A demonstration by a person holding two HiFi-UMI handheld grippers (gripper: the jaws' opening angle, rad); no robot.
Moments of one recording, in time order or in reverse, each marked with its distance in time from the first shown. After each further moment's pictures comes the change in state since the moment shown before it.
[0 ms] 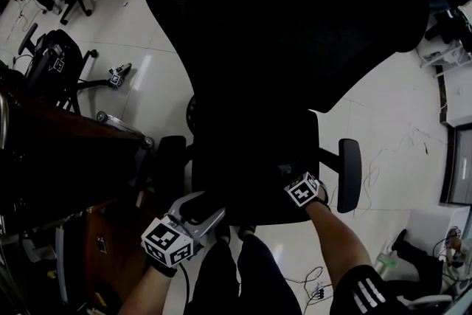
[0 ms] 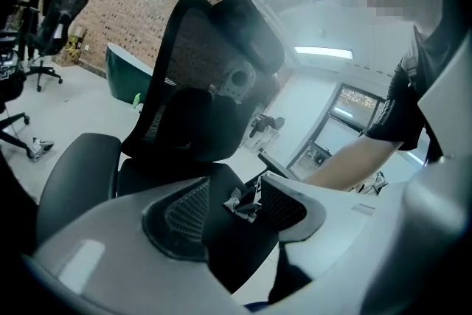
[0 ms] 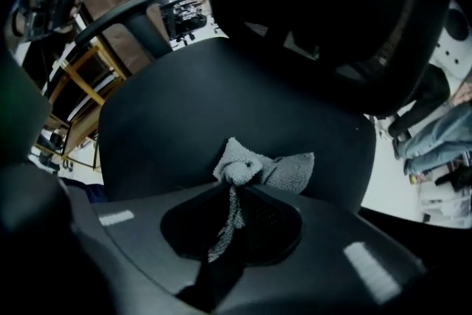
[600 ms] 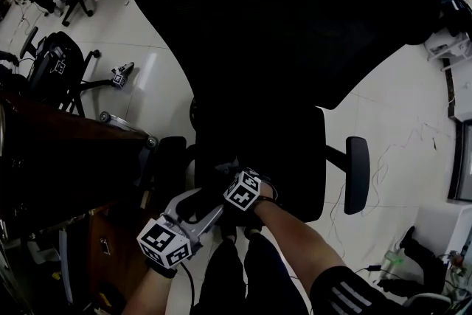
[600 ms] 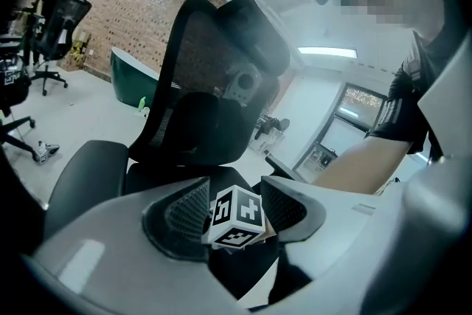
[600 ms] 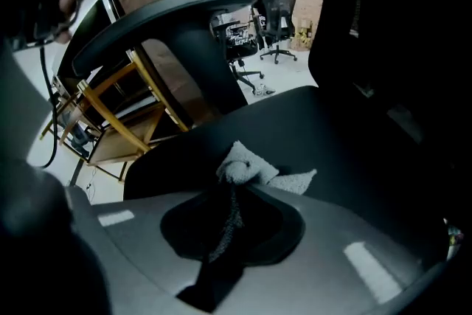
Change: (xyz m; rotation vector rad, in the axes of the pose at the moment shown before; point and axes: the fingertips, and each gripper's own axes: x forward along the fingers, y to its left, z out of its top) left arm 0.004 0.015 0.011 0.007 -0.021 0.045; right arm 0.044 0.166 0.168 -0.220 -0.179 0.235
